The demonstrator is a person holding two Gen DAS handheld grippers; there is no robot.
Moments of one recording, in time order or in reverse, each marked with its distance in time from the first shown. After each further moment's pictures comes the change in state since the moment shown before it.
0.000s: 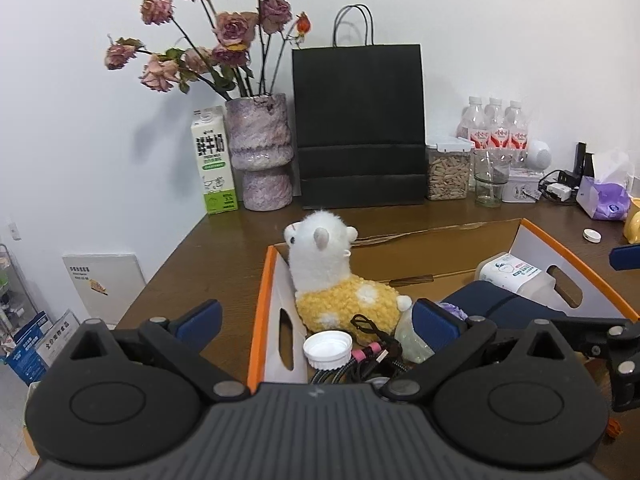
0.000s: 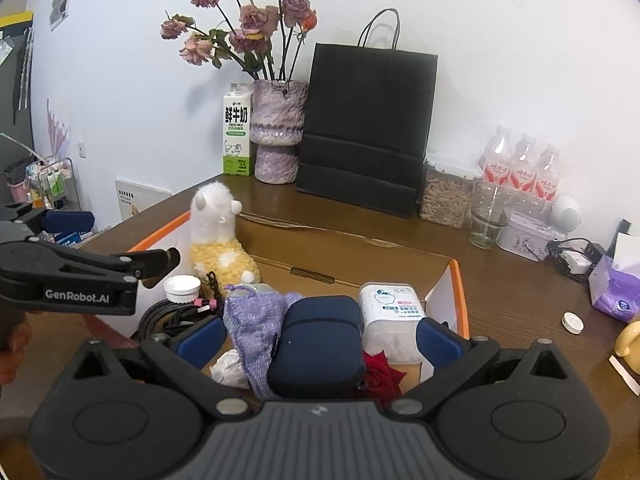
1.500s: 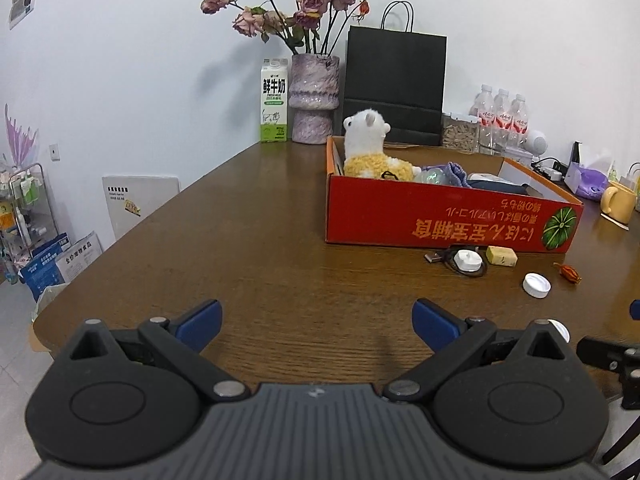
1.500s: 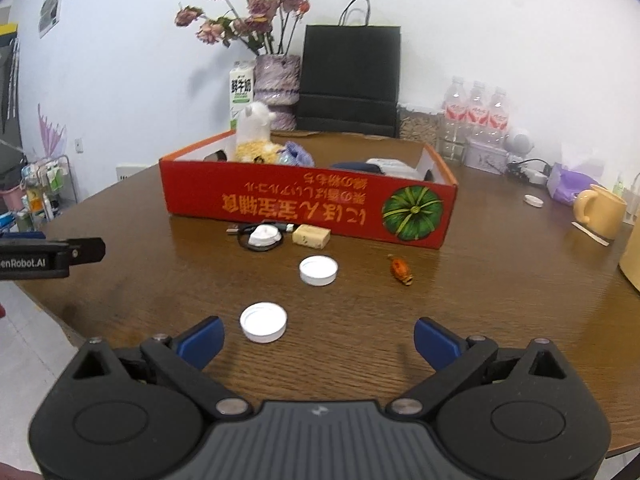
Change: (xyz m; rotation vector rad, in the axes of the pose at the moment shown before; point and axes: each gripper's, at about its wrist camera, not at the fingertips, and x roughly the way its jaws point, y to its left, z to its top) left arm -0.138 0.036 -0.151 -0.153 0.040 0.028; right arm -0.111 0.064 -0.165 0.084 0.013 -0.052
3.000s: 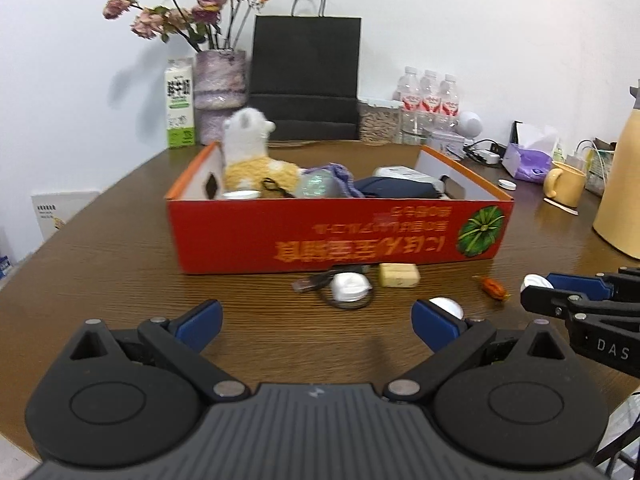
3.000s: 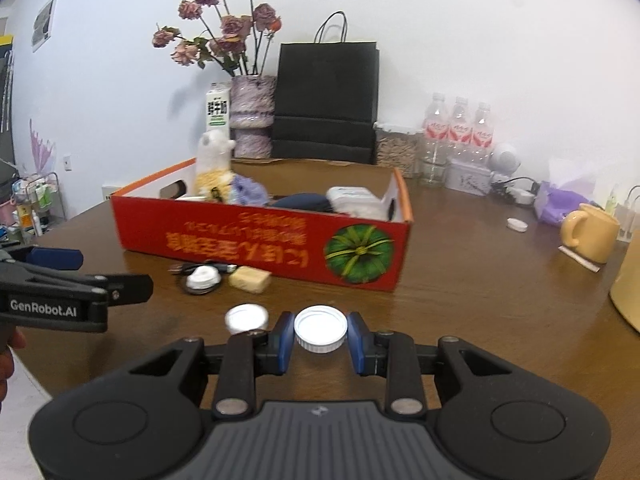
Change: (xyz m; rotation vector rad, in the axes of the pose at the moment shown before) left arm 0.042 -0.095 0.026 0.087 0.034 -0.174; right arm 0.022 -0.058 0.026 0.009 -0.069 -0.025
